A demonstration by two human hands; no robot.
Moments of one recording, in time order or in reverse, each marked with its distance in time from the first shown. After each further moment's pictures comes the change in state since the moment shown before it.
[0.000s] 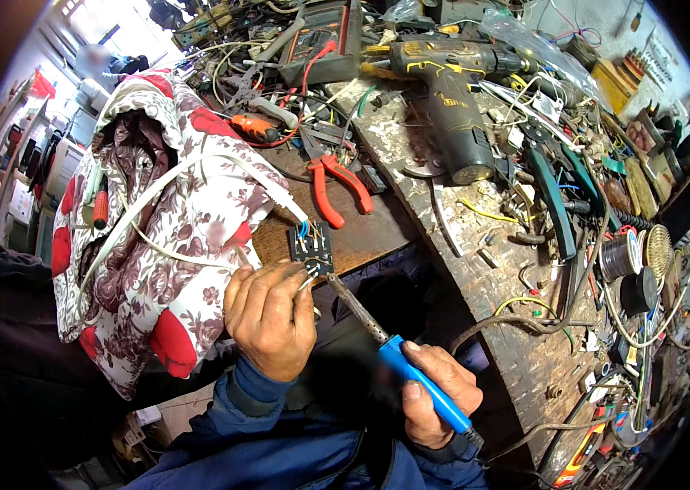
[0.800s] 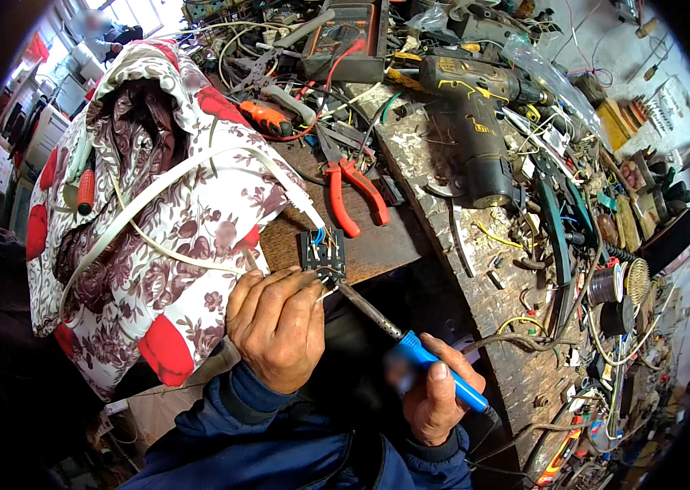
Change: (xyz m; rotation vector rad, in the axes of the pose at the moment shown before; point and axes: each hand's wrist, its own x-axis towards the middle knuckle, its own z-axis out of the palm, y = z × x) left_hand 0.001 -0.003 -0.004 -0.049 -0.015 -0.022; right_hand 0.007 0.004 0.025 0.208 0.312 0.172
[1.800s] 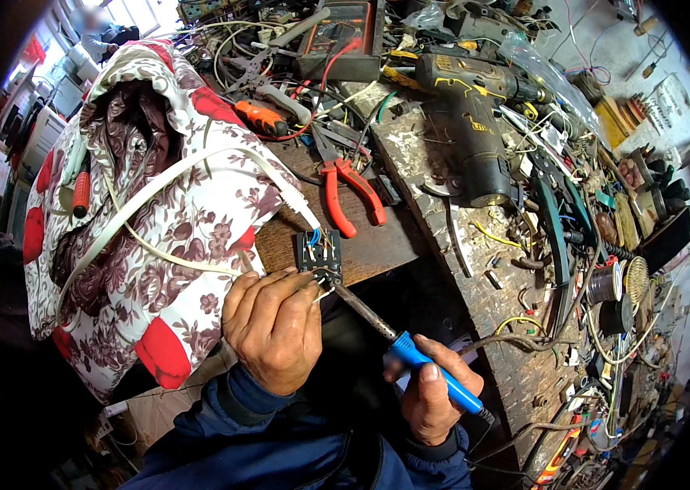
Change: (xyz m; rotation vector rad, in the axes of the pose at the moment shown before) left_hand 0.001 0.000 0.001 0.004 -0.003 0.003; right_hand 0.008 -0.007 0.005 0.018 -0.112 -0.021
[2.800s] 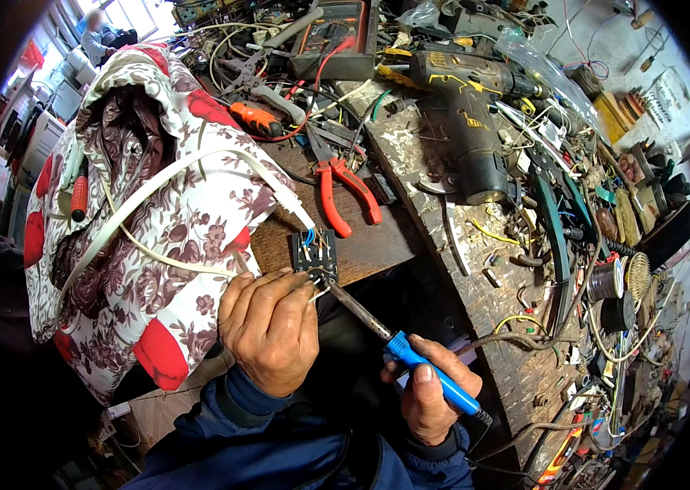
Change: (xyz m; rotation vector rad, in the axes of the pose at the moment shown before) left_hand 0.002 0.002 0.000 0.003 -0.002 -0.002; right_hand -0.001 0.000 -0.005 0.027 -0.039 0.026
